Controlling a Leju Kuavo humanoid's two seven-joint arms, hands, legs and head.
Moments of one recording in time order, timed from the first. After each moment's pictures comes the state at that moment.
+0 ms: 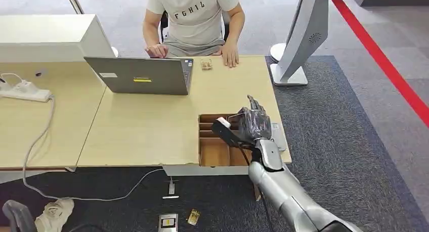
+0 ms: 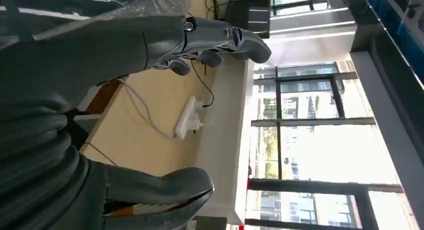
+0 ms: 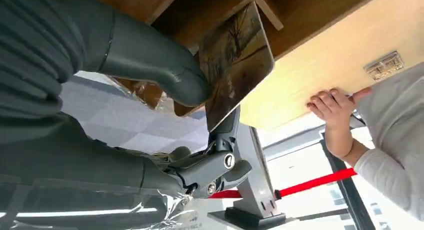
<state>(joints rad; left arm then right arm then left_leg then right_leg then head) 0.51 -0.35 -0.05 -2.17 -0.27 0.69 -0.70 -0.62 0.04 0.57 -0.76 0.88 -0.47 0.19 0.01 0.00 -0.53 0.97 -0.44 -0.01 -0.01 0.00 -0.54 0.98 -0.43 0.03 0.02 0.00</state>
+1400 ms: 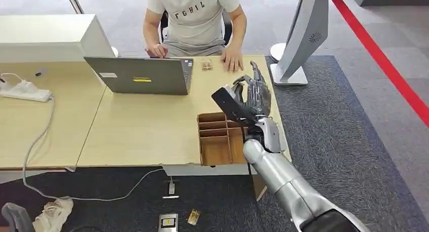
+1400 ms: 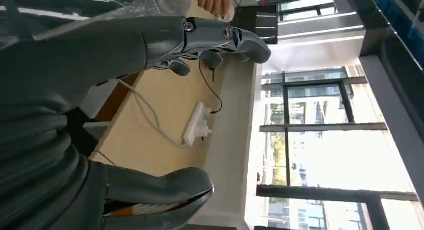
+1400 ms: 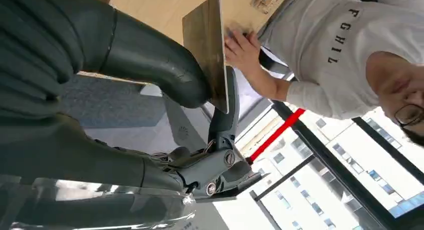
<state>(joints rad) 0.51 -0.35 -0.02 -2.14 -0.24 0.69 -0.70 -0.71 0.08 0.55 -0.89 0.67 -0.59 0.09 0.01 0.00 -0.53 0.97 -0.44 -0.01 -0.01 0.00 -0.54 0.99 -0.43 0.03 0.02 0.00</state>
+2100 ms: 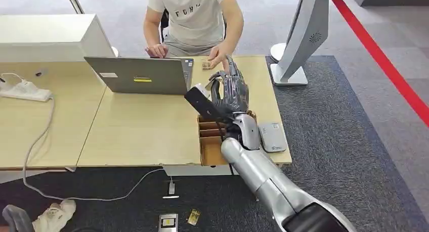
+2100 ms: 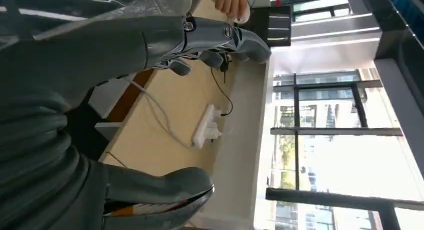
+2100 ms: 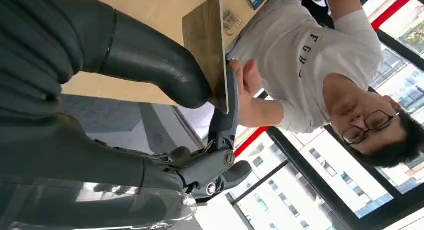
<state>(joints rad) 0.51 -0.35 0.00 -2.12 -0.19 0.69 -0.70 -0.77 0.20 0.57 -0.80 0.73 -0.62 0.07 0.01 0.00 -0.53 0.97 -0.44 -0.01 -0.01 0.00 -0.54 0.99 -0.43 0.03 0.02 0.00</state>
